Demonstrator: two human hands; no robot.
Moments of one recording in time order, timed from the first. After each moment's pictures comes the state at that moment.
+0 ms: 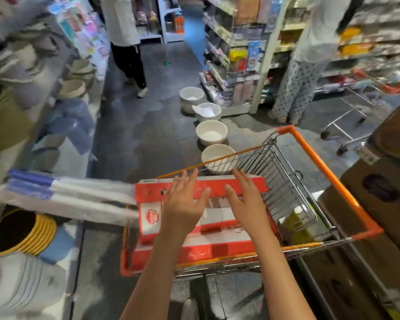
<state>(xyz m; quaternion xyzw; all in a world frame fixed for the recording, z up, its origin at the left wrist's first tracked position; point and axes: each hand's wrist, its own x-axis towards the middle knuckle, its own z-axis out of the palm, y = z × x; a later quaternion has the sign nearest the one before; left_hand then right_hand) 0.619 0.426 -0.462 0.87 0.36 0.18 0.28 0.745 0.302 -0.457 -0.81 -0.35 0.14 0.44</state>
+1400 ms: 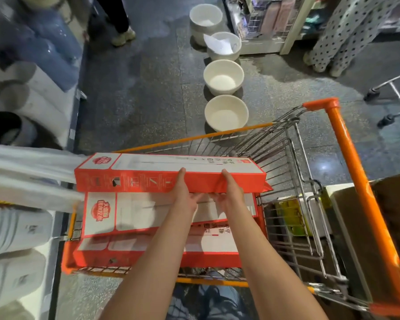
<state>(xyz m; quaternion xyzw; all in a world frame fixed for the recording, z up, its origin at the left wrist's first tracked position) 0.830 0.466 -0.627 0.06 0.63 0.26 0.73 0.913 0.406 -0.658 -0.55 0.31 0.44 0.64</state>
